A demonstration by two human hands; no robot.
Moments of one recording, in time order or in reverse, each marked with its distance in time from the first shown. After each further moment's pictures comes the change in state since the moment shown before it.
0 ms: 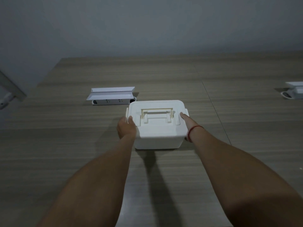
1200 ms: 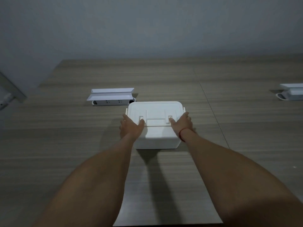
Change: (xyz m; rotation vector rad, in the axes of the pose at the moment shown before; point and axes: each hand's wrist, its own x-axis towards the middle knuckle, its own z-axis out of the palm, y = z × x) left_hand -0.008 0.005 -0.001 0.322 -0.210 0.055; right_hand -0.122 -0.020 0.030 -0.717 0.254 -0.437
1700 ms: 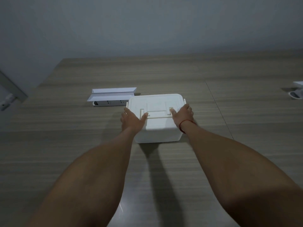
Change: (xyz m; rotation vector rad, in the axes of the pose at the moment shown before) left_hand 0.043 0.011 0.003 0.045 -0.027 0.080; right_hand 0.047 -0.026 0.022 -0.054 0.085 -0.120
